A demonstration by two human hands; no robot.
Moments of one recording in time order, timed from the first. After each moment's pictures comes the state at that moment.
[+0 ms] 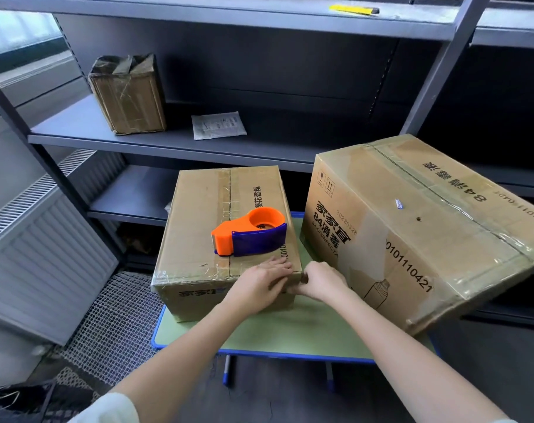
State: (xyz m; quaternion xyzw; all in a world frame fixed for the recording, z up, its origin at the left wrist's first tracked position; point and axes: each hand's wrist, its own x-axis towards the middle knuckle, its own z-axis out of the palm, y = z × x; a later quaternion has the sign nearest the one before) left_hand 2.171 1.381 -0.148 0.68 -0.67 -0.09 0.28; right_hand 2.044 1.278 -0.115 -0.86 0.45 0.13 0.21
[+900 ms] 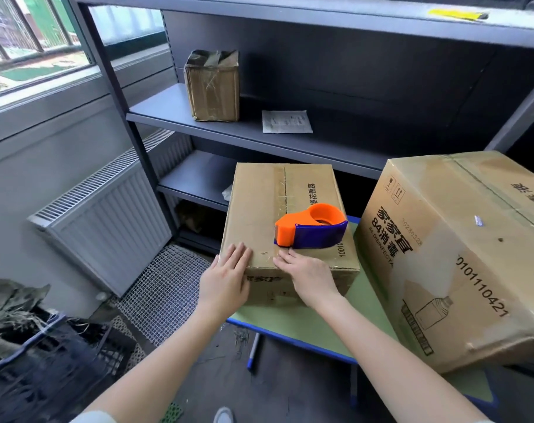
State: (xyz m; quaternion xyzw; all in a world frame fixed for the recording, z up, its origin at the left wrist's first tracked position) left_hand 2.235 1.506 -0.159 0.87 -0.47 0.03 0.15; right_hand 2.114 1.357 -0.125 -0.99 0.14 -0.04 0.07
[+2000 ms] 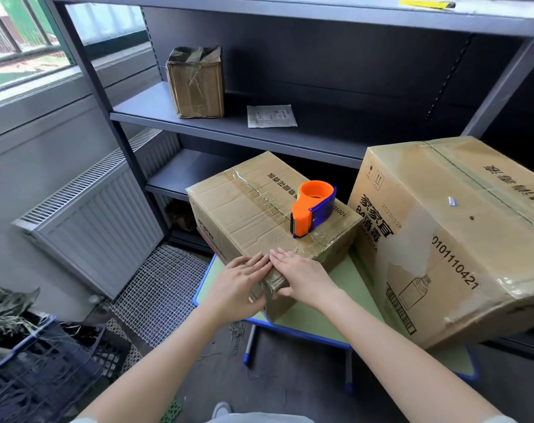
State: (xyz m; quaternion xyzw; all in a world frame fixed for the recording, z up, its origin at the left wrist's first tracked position) left_hand 2.203 1.493 -0.160 0.75 -0.63 0.05 0.19; right_hand 2.089 1.357 -0.116 -0.99 0.10 0.07 0.08
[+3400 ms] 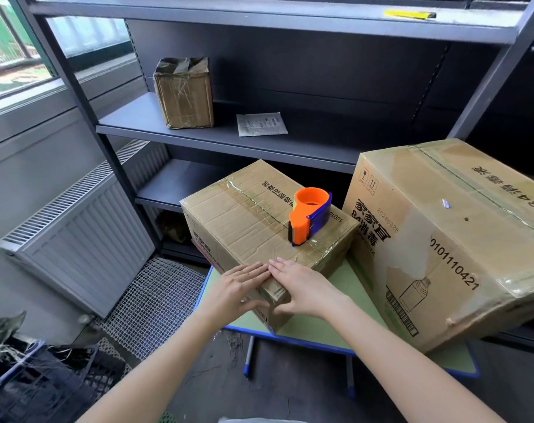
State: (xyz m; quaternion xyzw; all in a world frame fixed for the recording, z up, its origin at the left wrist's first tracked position) left_hand 2.232 1.492 -0.169 0.70 -0.68 0.07 0.21; right_hand 2.090 1.361 -0.108 -0.99 0.10 0.10 0.09
